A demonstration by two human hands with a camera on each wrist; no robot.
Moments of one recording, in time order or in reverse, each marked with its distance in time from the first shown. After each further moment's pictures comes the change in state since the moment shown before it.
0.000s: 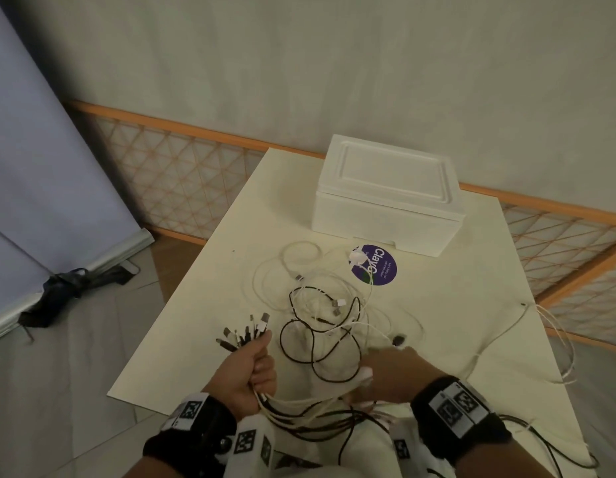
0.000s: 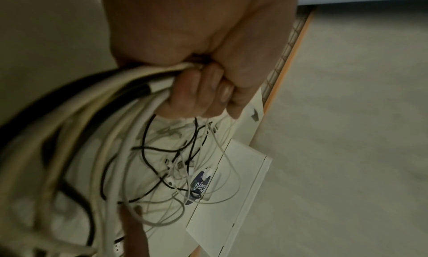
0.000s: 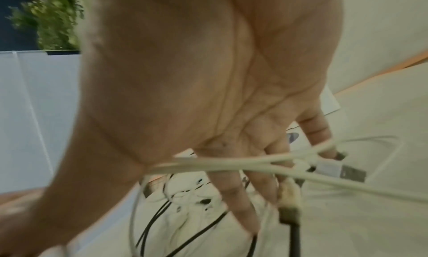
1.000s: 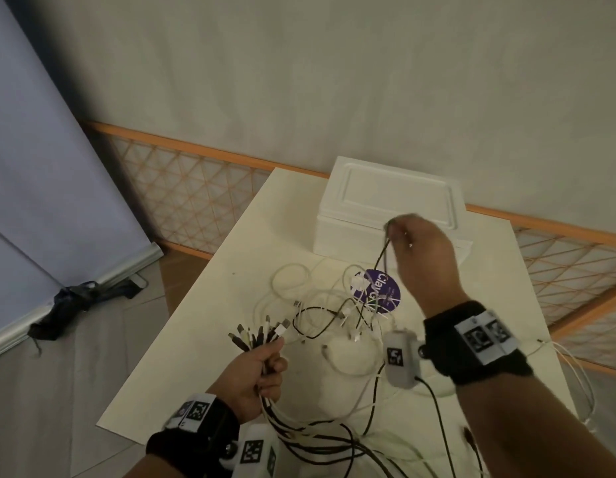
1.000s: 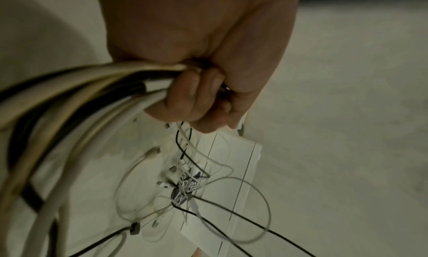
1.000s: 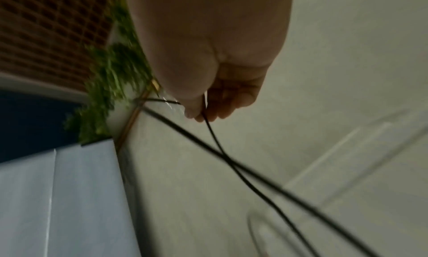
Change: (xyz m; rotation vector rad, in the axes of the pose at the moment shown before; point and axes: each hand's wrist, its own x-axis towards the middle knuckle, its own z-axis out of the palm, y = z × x) left_hand 0.016 0.025 0.041 0.155 -0.009 0.043; right_hand 0.001 0.015 -0.171 0.552 1.294 -0.208
